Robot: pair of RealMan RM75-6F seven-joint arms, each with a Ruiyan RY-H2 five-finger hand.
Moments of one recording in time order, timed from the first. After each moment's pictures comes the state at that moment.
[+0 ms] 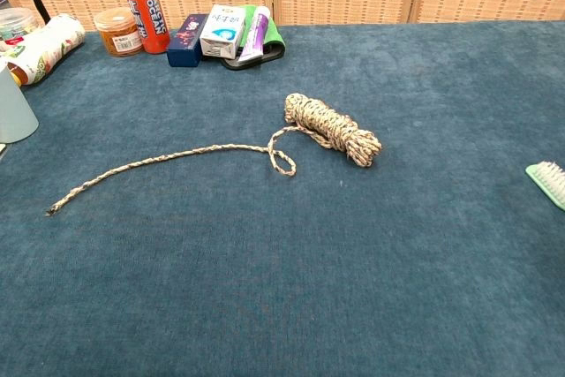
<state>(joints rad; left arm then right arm) 0.05 -1.07 0.06 -1.84 1.68 1.59 0.18 0.03 -1.32 0.01 -1.86 -1.70 1.57 -0.22</state>
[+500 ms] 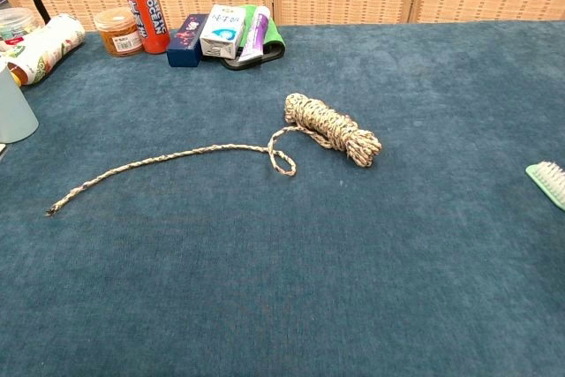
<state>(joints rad) 0.03 -1.08 0.06 -1.84 1.67 1.56 0.17 0.03 -1.34 0.03 -1.85 -1.68 1.58 -0.23</state>
